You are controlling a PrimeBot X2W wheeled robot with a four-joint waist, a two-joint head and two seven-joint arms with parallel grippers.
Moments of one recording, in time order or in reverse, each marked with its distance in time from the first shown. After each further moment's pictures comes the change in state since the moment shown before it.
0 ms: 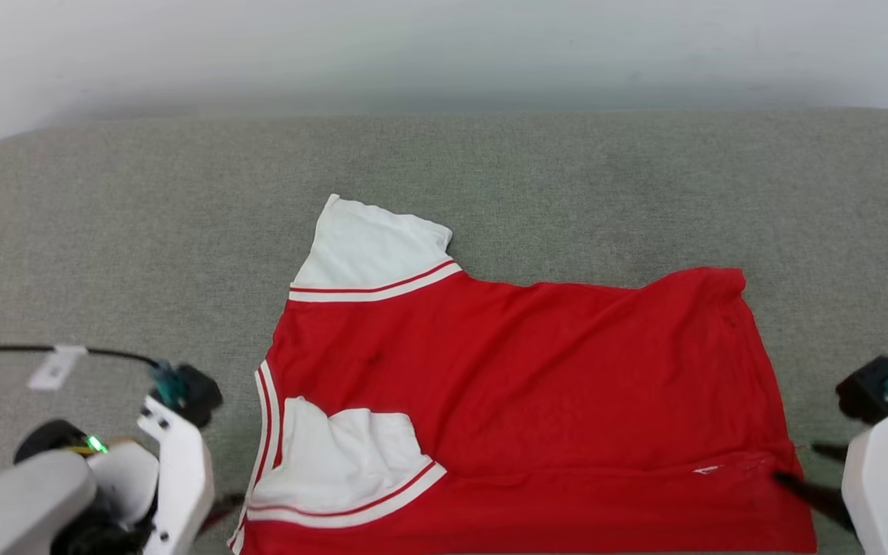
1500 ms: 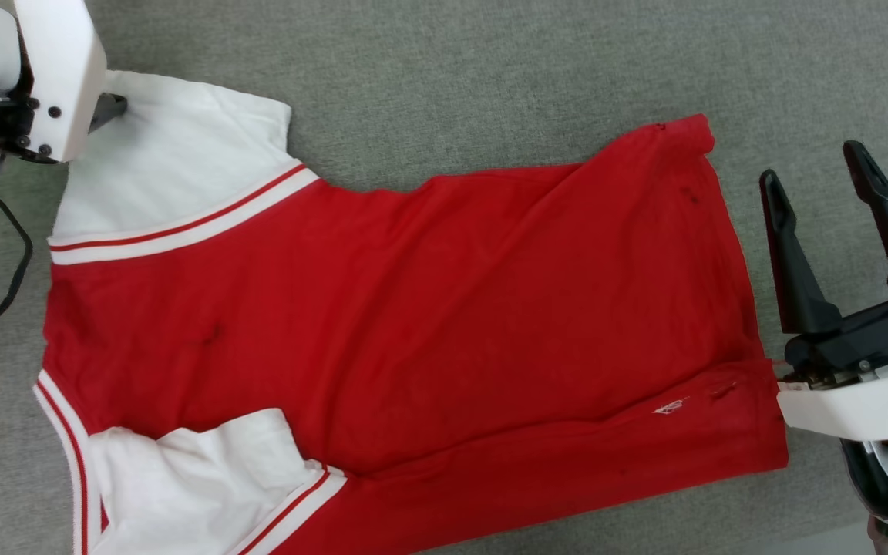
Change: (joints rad) left arm -0.756 -0.156 0.137 0.370 0.077 -0.005 0.380; right arm 0.151 0.653 -0.750 -0.449 -0.739 0.000 -0.585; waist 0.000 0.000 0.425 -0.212
